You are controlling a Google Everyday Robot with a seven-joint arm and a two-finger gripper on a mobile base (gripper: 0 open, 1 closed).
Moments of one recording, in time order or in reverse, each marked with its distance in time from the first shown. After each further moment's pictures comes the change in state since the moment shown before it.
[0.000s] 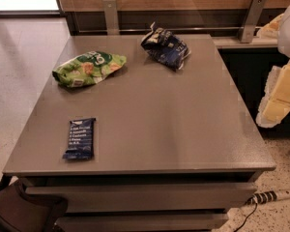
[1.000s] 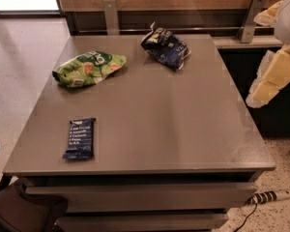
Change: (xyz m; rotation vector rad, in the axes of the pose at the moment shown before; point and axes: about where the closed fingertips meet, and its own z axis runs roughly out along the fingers) arm -0.010 -0.039 0.006 0.069 -0.112 0.014
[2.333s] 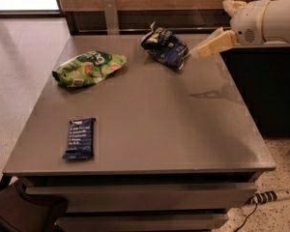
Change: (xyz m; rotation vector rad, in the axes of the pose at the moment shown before) arm -0.057 -0.156 0.109 0.191 -0.706 0.231
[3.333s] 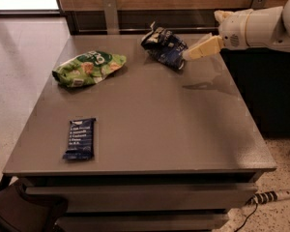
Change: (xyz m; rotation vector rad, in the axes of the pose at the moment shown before) arm 0.027 -0.013 0.044 -0.004 0.016 0.072
